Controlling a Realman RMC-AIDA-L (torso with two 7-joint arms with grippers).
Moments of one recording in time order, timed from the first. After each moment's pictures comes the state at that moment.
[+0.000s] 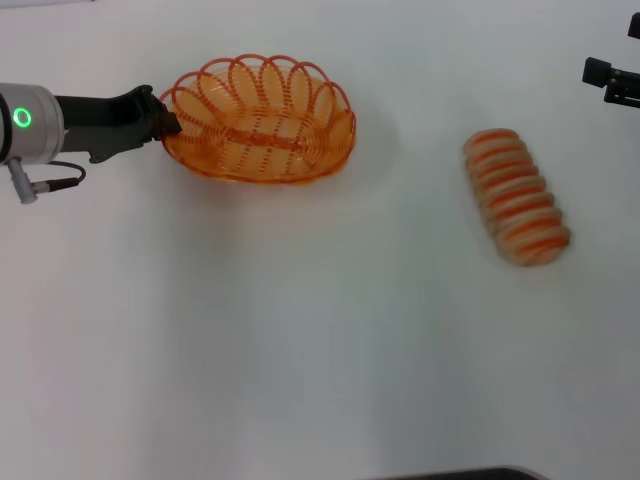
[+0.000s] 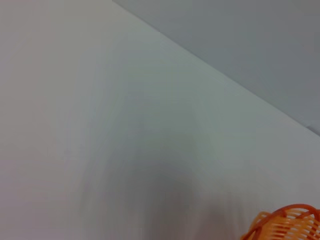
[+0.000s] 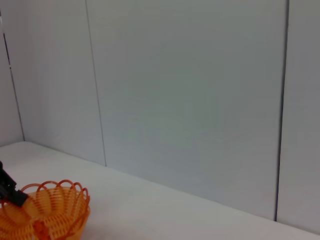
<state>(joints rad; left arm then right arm) -0.55 -2.18 1.05 1.00 2.37 1.06 -2.96 0.38 2.06 -0.31 -0.87 -2.02 -1.57 1.30</state>
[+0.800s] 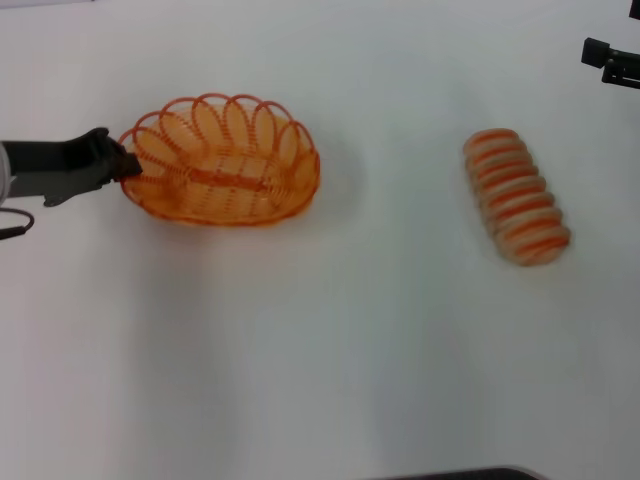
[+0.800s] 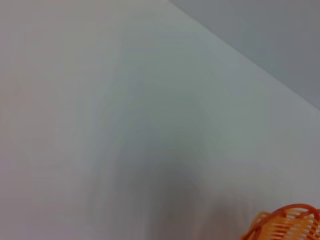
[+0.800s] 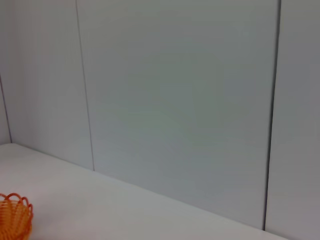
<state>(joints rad) -0.38 -2.17 1.07 1.18 2.37 1.19 -2.98 0.41 2.06 -0.31 -0.87 -2.02 -1.53 1.30</state>
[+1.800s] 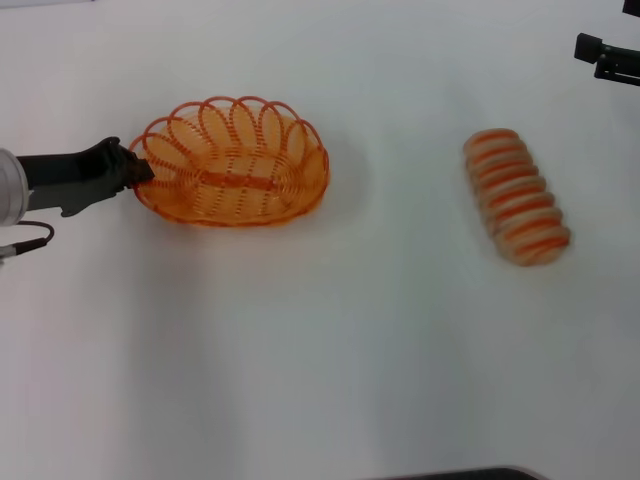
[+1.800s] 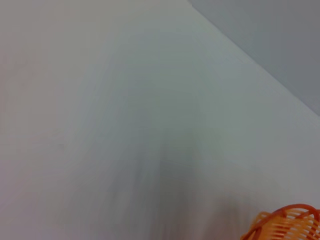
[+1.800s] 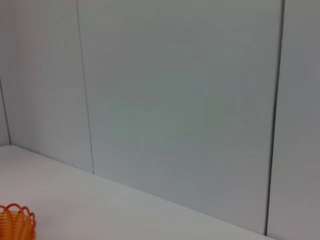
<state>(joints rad) -0.33 -2.18 1.15 1.15 2.29 1.08 -2.98 0.42 2.07 -0.31 -0.88 -2.02 -1.51 1.30</state>
